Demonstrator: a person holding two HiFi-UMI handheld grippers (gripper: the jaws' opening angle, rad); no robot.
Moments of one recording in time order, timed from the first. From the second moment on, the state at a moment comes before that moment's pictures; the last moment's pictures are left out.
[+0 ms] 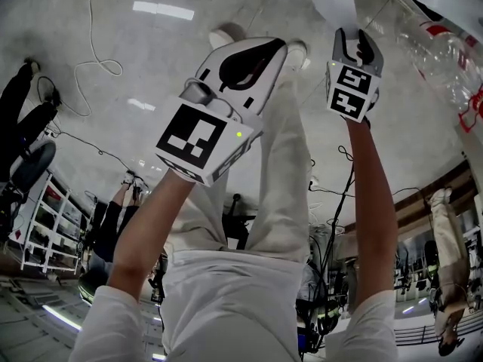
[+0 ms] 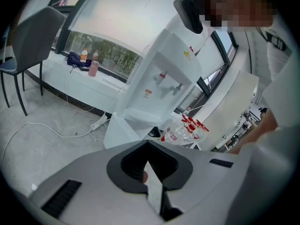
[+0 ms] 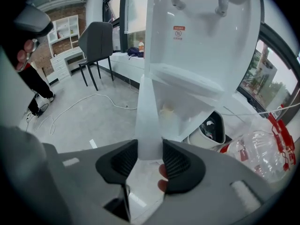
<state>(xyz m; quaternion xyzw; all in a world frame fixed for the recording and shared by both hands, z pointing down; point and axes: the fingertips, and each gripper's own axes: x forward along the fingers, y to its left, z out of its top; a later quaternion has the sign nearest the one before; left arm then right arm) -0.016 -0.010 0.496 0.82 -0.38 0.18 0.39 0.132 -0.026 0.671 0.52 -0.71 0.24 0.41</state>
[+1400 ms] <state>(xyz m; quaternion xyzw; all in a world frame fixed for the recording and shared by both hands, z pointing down) 0.023 -0.019 0.494 0.84 -0.36 0.18 0.38 0.214 -0.080 0.671 0.49 -0.73 0.14 0.46</state>
